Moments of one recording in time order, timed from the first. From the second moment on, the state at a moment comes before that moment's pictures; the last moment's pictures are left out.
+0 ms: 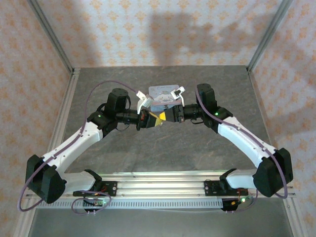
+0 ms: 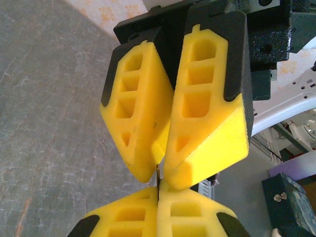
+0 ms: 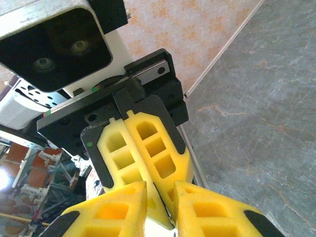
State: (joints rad) left arm -0.49 1.23 1.00 -0.27 0.91 -0.23; right arm 0.51 1.28 1.01 -0.15 -1.07 0.56
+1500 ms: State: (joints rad) left arm -0.45 1.22 0.95 -0.13 0.78 -0.45; right arm 0.50 1.31 1.00 -0.11 -0.91 0.64
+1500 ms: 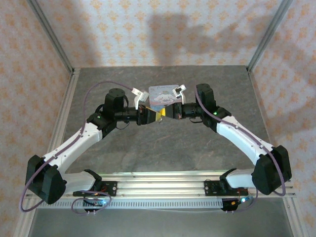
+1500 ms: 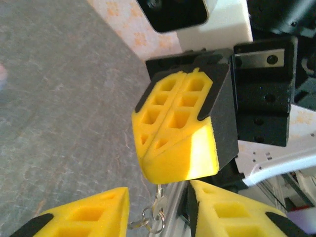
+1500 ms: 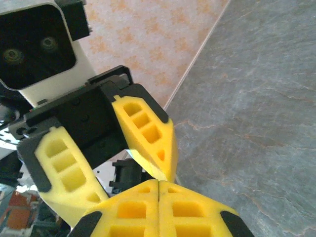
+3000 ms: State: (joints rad) left arm -0.50 1.32 0.73 0.57 0.55 -0.94; right arm 0.42 1.32 0.91 0.31 -0.83 0.90
